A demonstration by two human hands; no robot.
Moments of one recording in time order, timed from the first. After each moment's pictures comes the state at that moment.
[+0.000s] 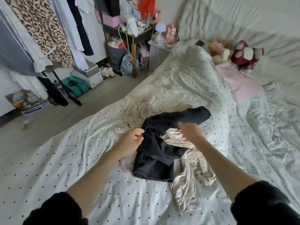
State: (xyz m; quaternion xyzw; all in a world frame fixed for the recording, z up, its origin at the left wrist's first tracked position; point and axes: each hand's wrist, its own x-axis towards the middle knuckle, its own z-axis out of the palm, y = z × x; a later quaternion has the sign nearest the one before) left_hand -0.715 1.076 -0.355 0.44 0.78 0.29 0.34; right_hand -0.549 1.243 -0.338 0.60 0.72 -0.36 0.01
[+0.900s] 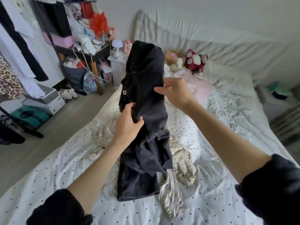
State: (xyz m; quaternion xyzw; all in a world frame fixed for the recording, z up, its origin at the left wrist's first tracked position) left_hand -0.699 1.184 -0.281 0.50 0.71 0.48 0.15; right_hand -0.565 1.269 -0.164 0.44 0.77 -0.35 -0.30
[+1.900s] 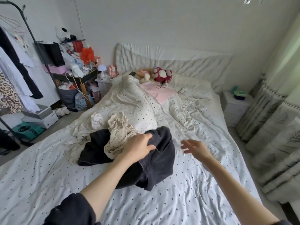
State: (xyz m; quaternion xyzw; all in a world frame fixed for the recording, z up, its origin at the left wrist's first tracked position) left_hand -0.319 1.006 -0.215 0.71 0.68 0.17 0.08; right_hand -0.098 1.065 -0.231 0.59 0.62 -0.46 -0.26
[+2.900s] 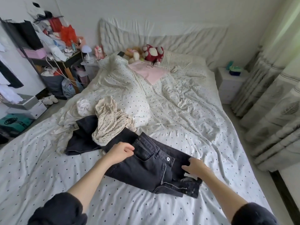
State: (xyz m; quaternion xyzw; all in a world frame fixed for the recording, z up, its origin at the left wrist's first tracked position) left_hand -0.351 1.011 -0.338 0.57 0.72 0.13 0.37; right_hand -0.039 1.048 -0.368 0.68 0.67 -0.28 0.14
